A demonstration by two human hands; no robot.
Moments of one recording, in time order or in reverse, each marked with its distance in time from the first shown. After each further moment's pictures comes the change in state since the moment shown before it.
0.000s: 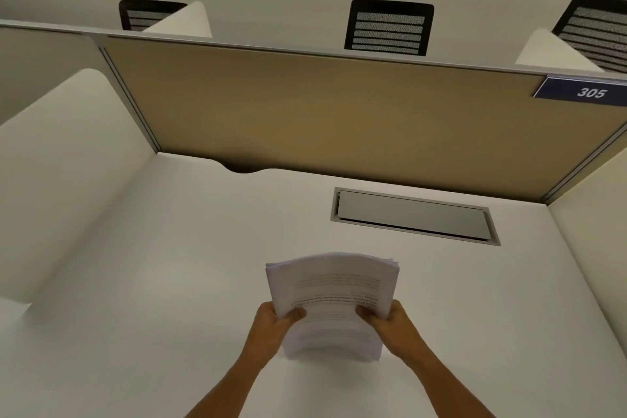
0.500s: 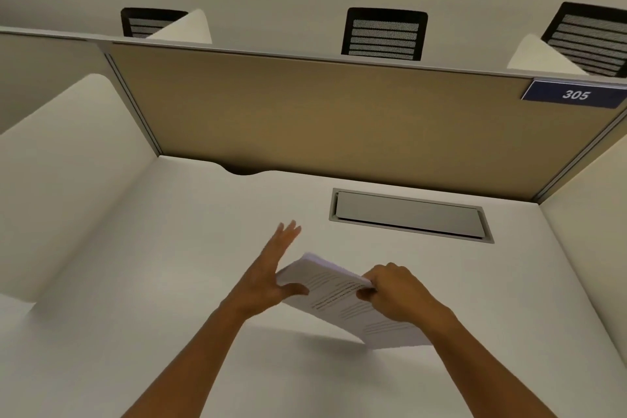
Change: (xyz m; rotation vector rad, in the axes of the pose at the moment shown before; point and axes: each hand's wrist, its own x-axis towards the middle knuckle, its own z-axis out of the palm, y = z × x) left_hand 0.025 0.074 -0.032 0.580 -0.229 0.511; right_hand -0.002 -0.079 -0.023 -0.944 -0.104 -0.159
